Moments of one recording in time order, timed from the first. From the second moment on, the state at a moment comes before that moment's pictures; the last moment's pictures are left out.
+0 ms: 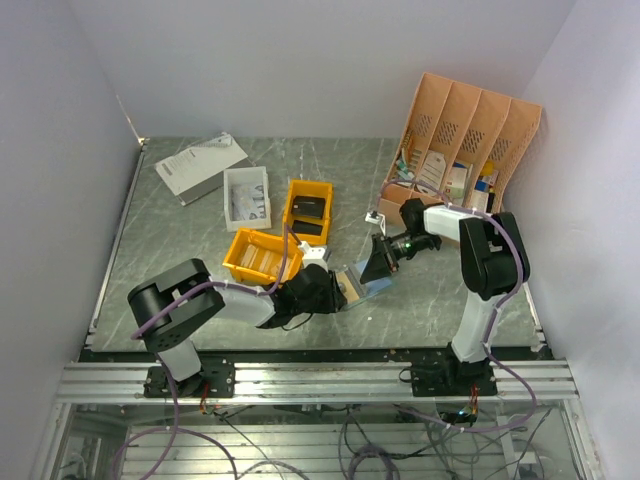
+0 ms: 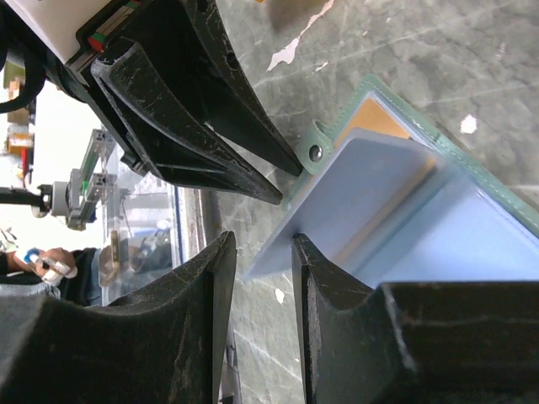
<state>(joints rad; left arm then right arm) -1.05 1.68 0.61 0.45 -0.14 -0.86 0.20 1.93 1.12 -0.88 -1.22 -0.72</state>
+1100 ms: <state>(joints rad) -1.05 1.47 0.64 0.19 -0.23 -0.78 0.28 1.83 1.09 -0.68 -1.03 -0.60</state>
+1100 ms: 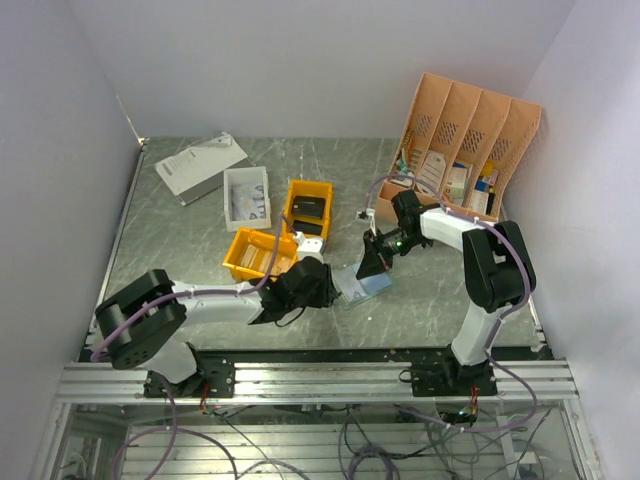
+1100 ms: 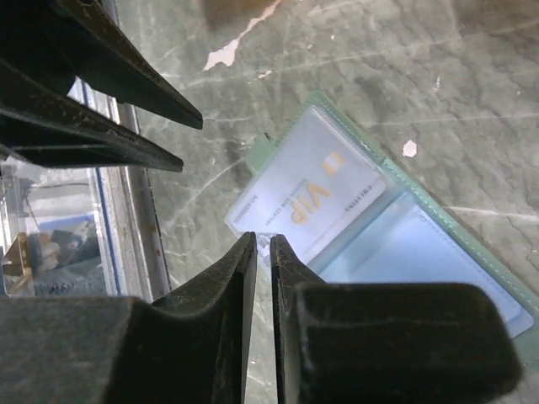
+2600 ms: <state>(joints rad) -1.06 1.80 1.04 -0.16 -0.22 -0.27 0.30 1.93 1.09 -0.65 -0.89 -0.51</state>
